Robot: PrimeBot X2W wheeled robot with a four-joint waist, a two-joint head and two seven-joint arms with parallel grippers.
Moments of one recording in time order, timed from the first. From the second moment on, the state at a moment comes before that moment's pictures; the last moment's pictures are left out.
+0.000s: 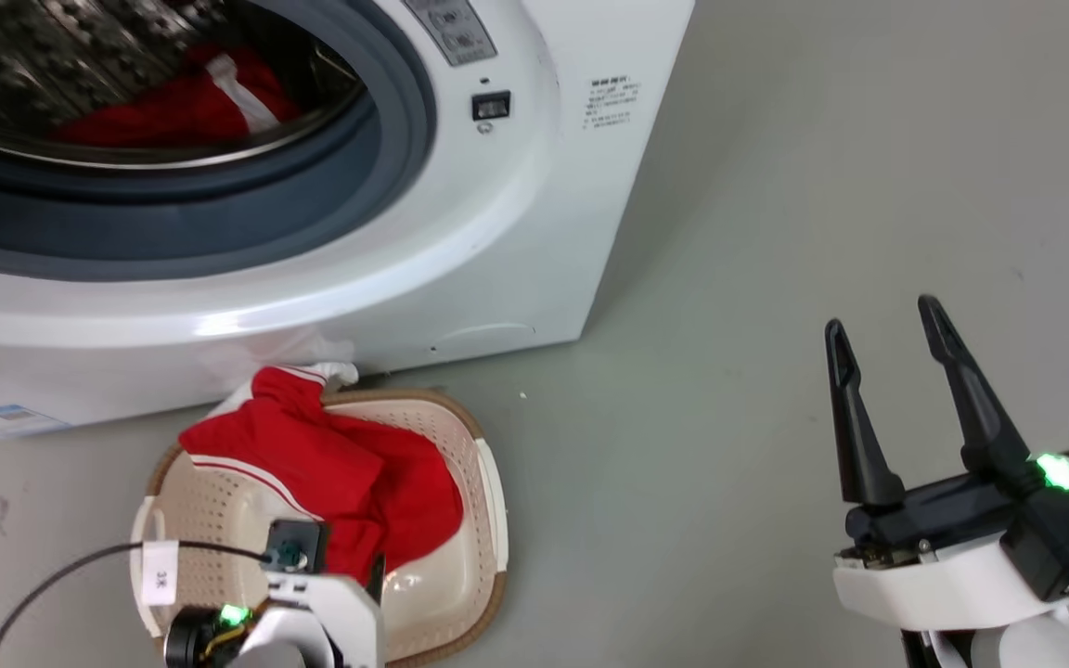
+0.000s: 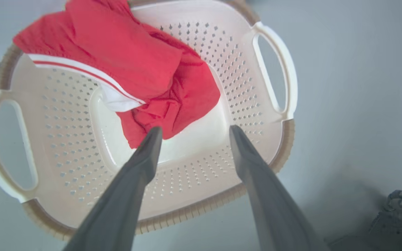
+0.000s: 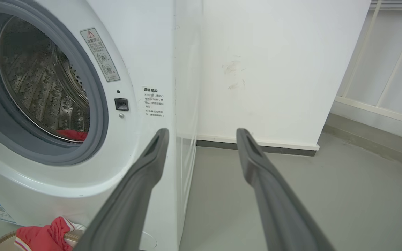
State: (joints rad) left arm -0.51 0.19 -0.79 1.22 -0.75 -0.02 -0.26; right arm -0.07 -0.05 0.10 -0.20 0.02 0.13 -0.26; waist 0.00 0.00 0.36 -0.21
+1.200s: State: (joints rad) left arm 0.01 0.10 -0.06 0.08 -0.12 0.14 -0.26; right arm 0.11 -0.05 0.05 -0.16 0.00 0.13 -0.26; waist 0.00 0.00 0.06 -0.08
